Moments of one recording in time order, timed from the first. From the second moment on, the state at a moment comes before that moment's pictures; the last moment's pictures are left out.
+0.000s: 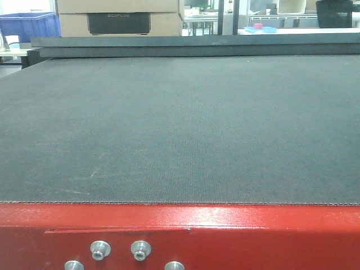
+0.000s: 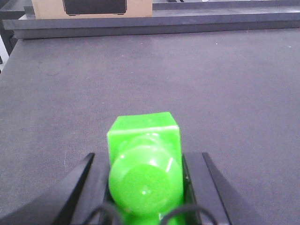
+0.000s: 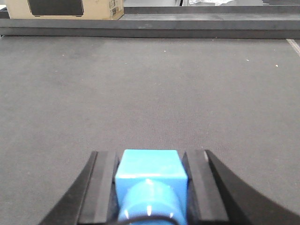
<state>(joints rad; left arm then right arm) -0.25 0.76 -1.12 0.11 0.78 -0.11 0.21 0.64 -1.05 -0.04 0.82 0.12</state>
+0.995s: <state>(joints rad) -0.25 0.76 -1.12 0.11 0.78 -0.11 0.21 0.64 -1.05 -0.04 0.82 0.12</state>
